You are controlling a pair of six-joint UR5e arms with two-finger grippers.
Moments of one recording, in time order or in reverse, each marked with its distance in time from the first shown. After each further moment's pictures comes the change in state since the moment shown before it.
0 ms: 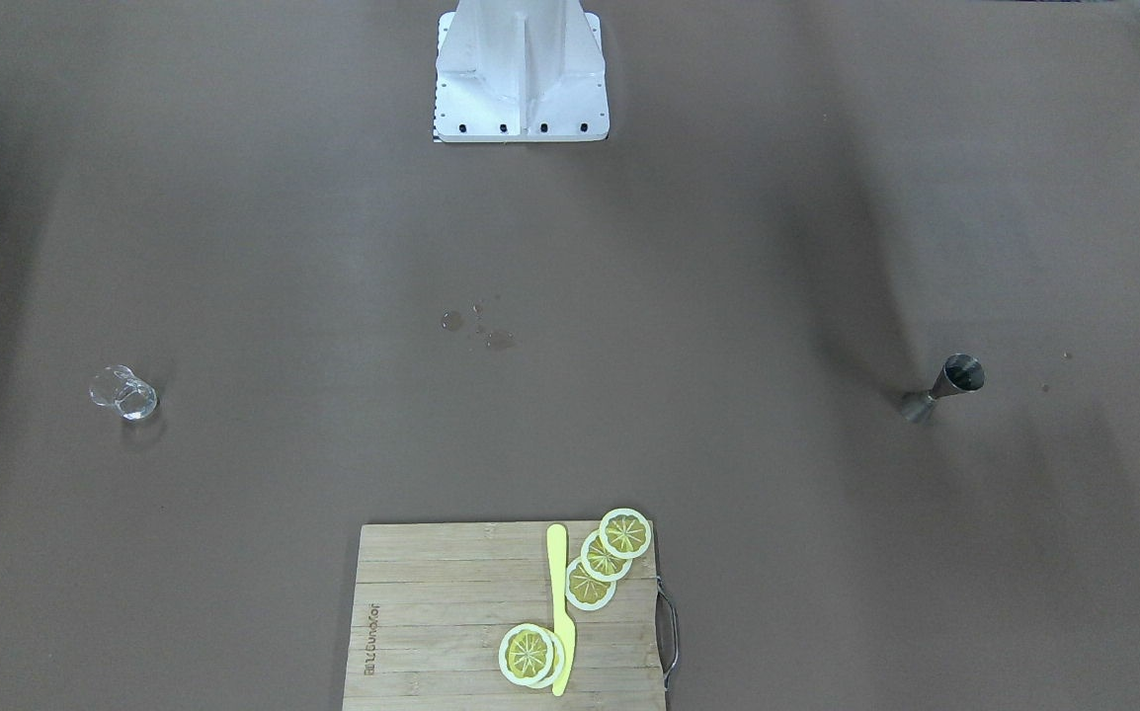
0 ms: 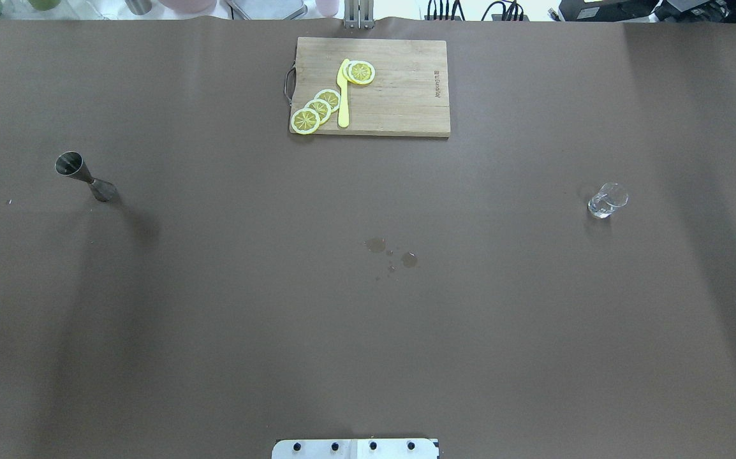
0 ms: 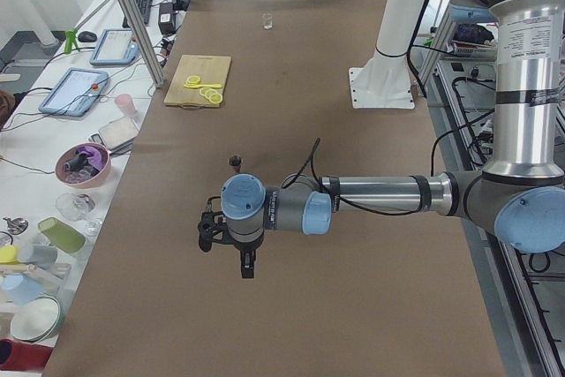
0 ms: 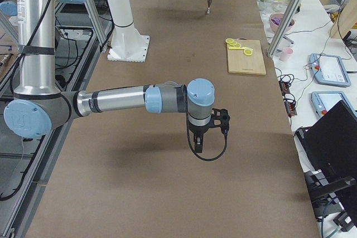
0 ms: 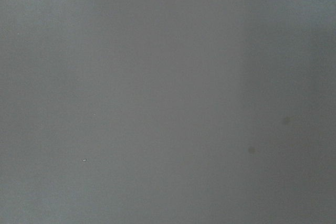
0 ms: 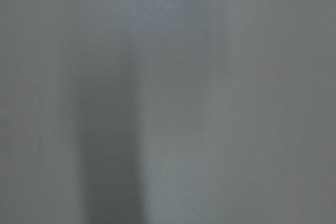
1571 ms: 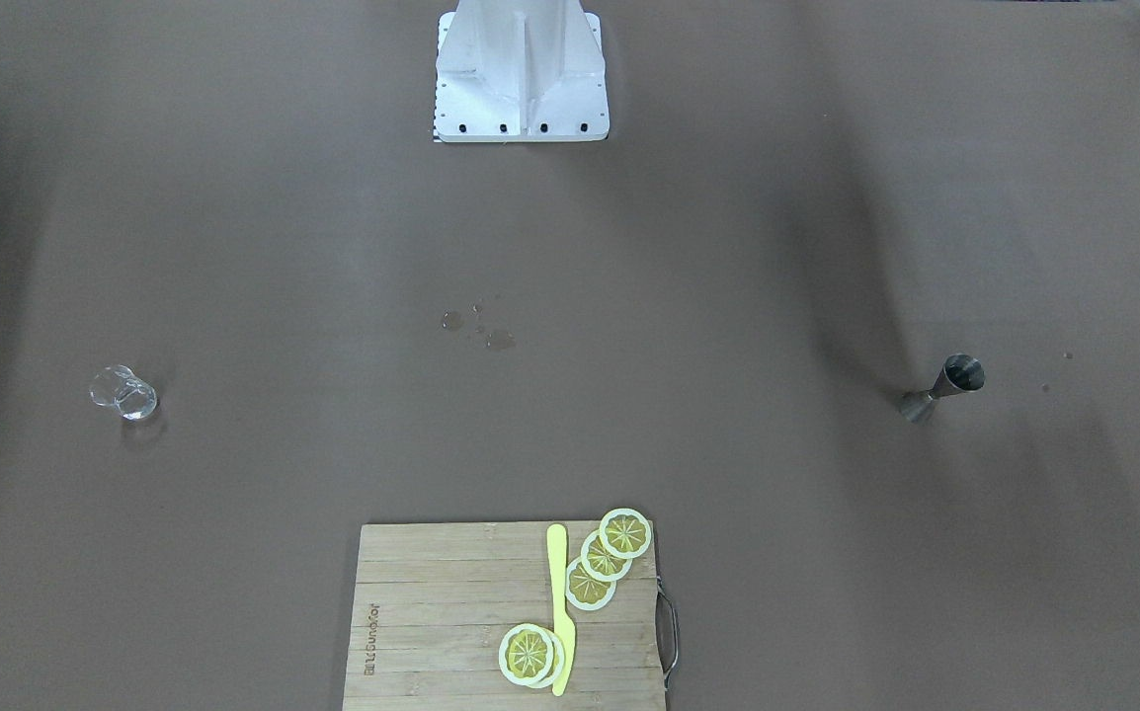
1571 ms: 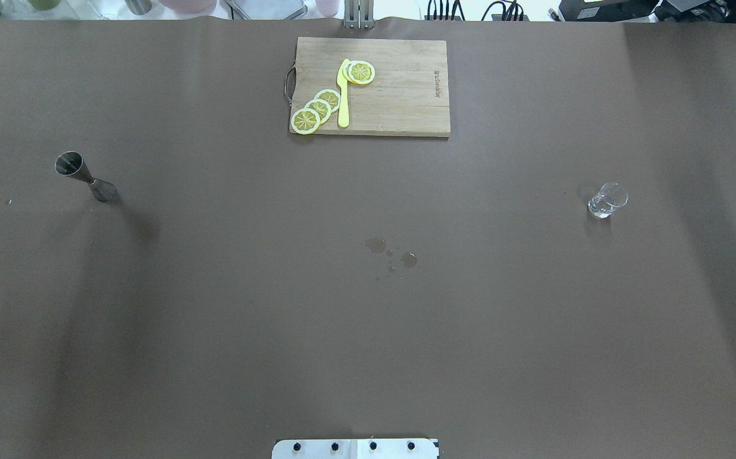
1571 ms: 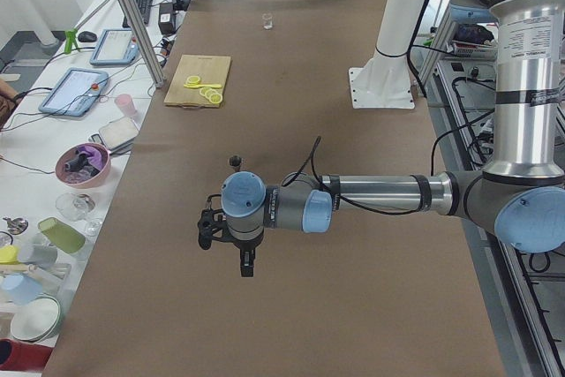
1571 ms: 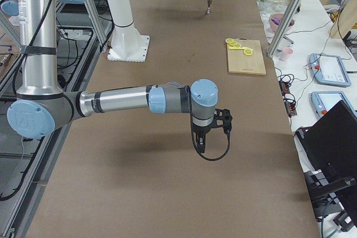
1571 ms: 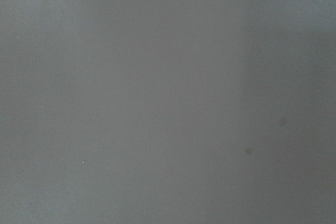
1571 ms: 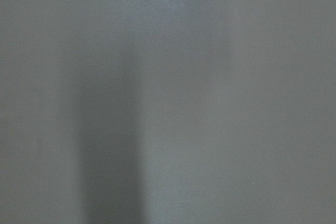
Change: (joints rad) left arm -0.001 0.001 -0.009 0.001 0.001 0.000; right arm -0.009 0.018 -0.020 0.000 -0.001 -0.011
